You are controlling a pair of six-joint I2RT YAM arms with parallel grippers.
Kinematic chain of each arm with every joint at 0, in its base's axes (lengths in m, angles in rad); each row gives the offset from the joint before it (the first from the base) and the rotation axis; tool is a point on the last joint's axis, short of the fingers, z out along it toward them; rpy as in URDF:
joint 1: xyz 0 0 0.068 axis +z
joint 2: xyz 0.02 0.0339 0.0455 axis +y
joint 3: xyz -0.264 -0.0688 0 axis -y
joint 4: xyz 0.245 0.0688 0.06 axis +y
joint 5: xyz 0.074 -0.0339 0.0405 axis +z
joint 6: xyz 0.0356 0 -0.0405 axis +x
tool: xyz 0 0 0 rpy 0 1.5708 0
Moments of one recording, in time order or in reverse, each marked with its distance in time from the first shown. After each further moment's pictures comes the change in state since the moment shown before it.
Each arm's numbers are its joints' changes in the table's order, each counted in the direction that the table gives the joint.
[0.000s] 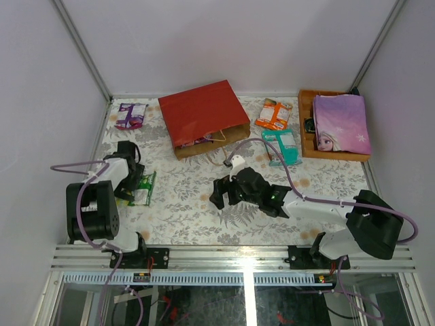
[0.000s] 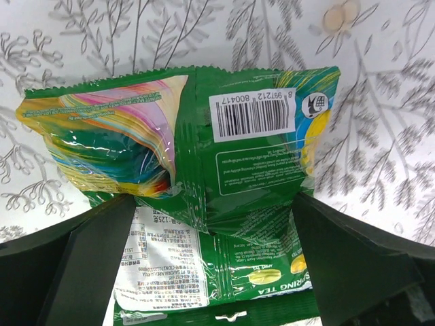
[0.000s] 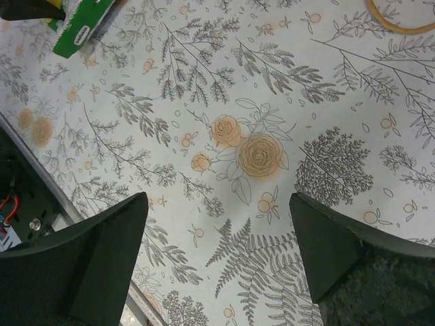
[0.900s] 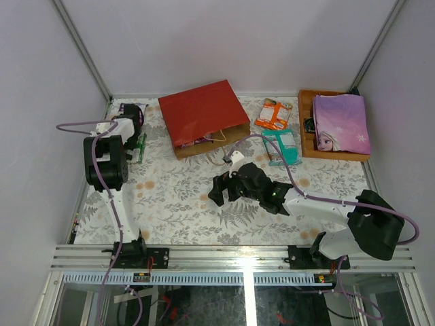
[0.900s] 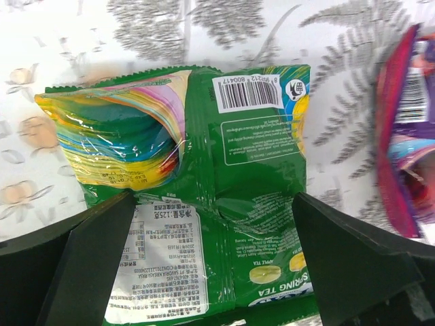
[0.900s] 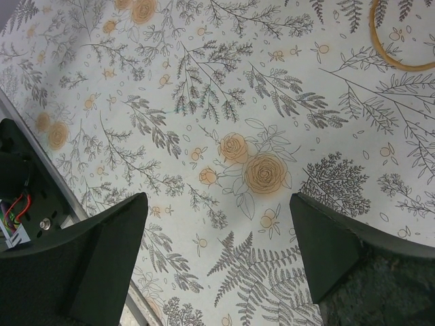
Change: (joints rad) left arm 0.004 0.578 0.684 0.012 0.290 -0.115; right arm -0.034 0.002 0.031 -0.028 0.070 -0.046
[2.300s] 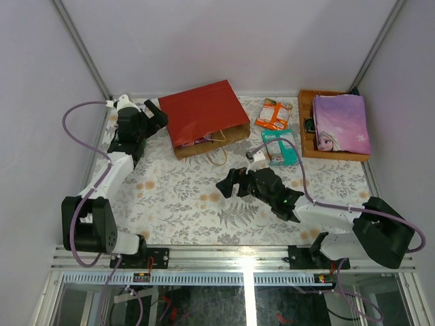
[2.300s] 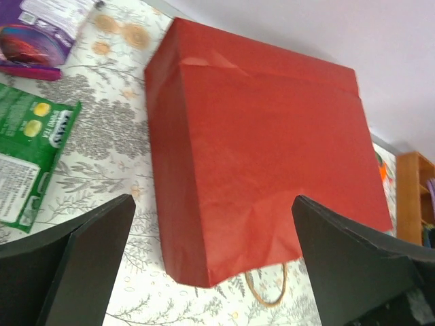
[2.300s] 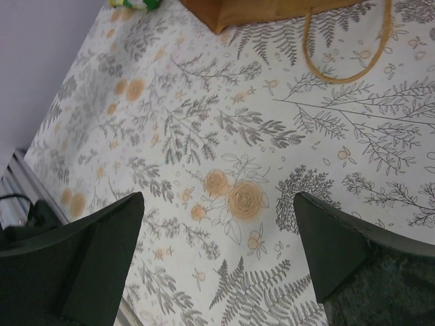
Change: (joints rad) left arm -0.175 -0.664 -0.471 -0.695 -0.555 0.748; right arm -0.064 -0.114 -0.196 -0.240 -0.080 0.151
